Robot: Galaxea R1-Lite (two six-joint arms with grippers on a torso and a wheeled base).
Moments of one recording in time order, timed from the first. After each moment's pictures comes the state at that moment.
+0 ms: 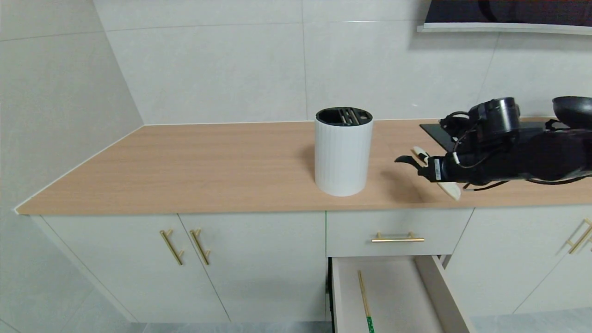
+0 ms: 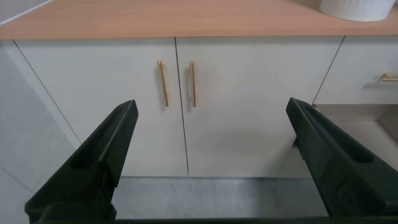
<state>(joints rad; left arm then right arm) 0.00 0.00 0.00 0.00 0.02 0.00 0.22 1.89 -1.37 0.04 0.10 0.10</state>
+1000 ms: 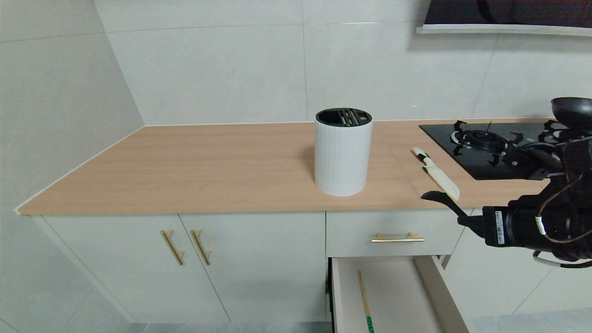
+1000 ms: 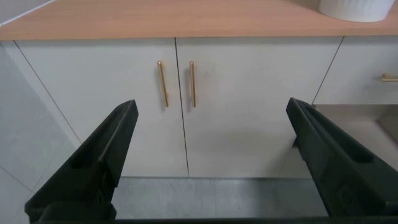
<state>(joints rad) 0.00 0.00 0.00 0.00 0.02 0.00 0.39 1.41 -0.81 -0.01 -0.05 0.25</state>
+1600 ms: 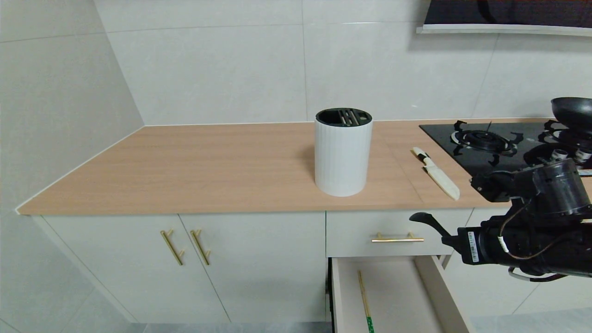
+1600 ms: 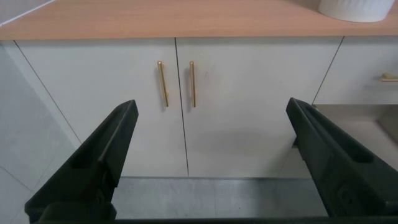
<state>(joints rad) 0.00 0.00 0.00 0.00 0.02 0.00 0.40 1.53 -0.73 -0.11 -0.06 0.24</state>
